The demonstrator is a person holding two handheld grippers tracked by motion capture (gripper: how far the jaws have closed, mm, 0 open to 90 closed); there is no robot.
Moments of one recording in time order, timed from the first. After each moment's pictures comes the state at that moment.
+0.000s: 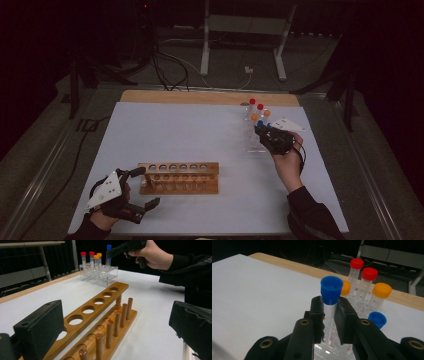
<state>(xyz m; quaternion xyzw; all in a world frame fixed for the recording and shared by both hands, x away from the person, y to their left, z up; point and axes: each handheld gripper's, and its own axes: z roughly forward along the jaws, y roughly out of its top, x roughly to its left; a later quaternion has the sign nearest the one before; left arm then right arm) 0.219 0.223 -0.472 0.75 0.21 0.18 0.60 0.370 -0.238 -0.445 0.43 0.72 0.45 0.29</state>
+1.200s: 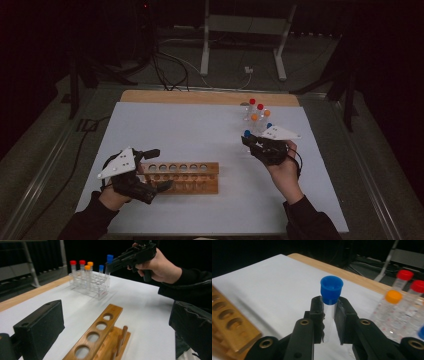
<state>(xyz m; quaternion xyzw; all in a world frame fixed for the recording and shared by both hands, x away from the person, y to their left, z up) 0.259 0.185 -0.418 0.77 0.20 0.12 0.59 0.328 -0.207 -0.424 0.36 0.76 0.48 0.23</state>
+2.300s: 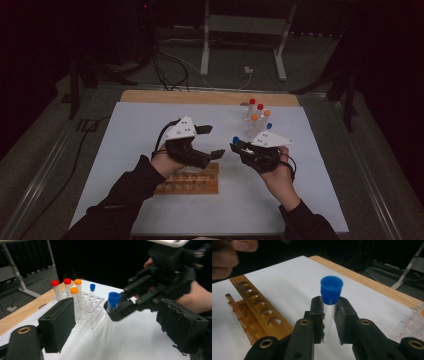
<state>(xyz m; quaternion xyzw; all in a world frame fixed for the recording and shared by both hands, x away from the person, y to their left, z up) 0.323 0.066 -0.379 0.80 0.17 0.11 0.57 0.305 -0.182 -0.412 0.31 0.79 0.49 0.21</state>
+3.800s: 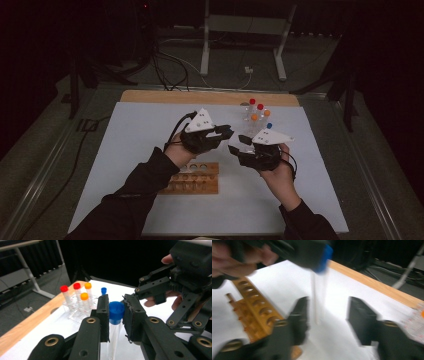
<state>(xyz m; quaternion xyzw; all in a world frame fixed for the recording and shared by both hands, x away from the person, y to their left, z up) 0.339 0.043 -0.370 0.80 0.17 0.16 0.55 0.311 -0.185 -0.410 0.32 0.79 0.49 0.21</state>
